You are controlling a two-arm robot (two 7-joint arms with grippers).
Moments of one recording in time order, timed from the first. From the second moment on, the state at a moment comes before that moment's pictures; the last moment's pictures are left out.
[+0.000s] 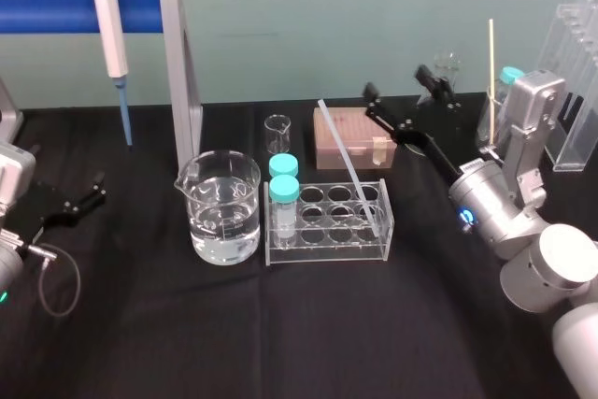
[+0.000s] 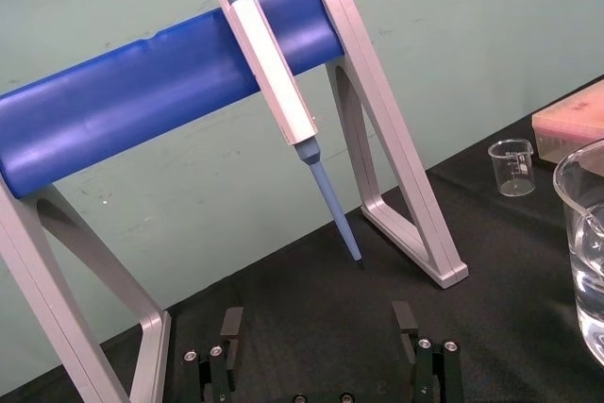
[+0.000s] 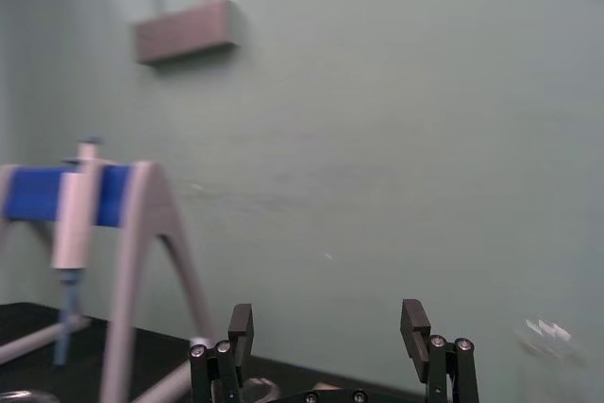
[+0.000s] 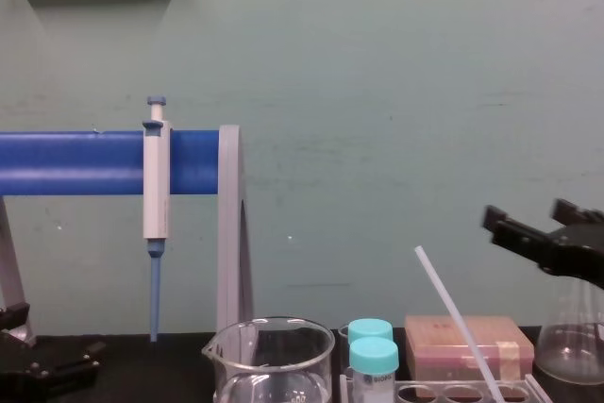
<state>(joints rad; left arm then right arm) -0.20 0.60 0.45 -1.41 -0.25 -0.12 0.03 0.29 0.24 -0.19 -1.23 0.37 -0.34 0.35</state>
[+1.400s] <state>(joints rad) -0.20 0.60 0.45 -1.41 -0.25 -0.12 0.03 0.19 0.22 -0.10 -1.38 0.38 0.06 0.16</state>
